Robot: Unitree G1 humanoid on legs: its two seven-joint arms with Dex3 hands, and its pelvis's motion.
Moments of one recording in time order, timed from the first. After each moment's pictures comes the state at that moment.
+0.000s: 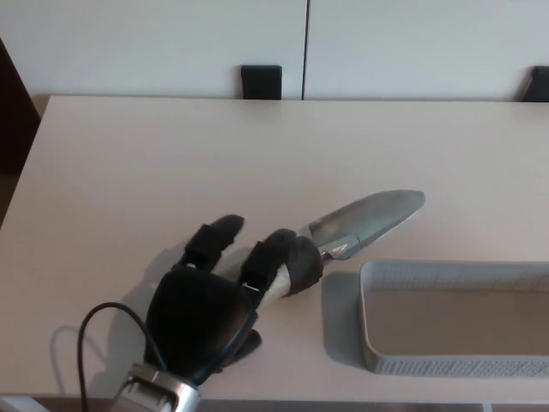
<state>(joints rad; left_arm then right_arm) 0.02 0.37 -0.53 0.03 1.17 0.13 0.41 0.71 -0.44 0.02 -0.10 -0.11 0.04 0.31</state>
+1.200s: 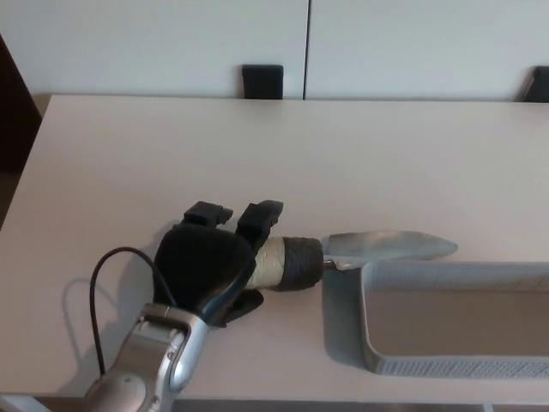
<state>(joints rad) -0.21 0.31 -0.53 0.20 1.06 0.18 0.20 0.67 -0.44 0.01 -0.05 -0.10 0.00 0.32</state>
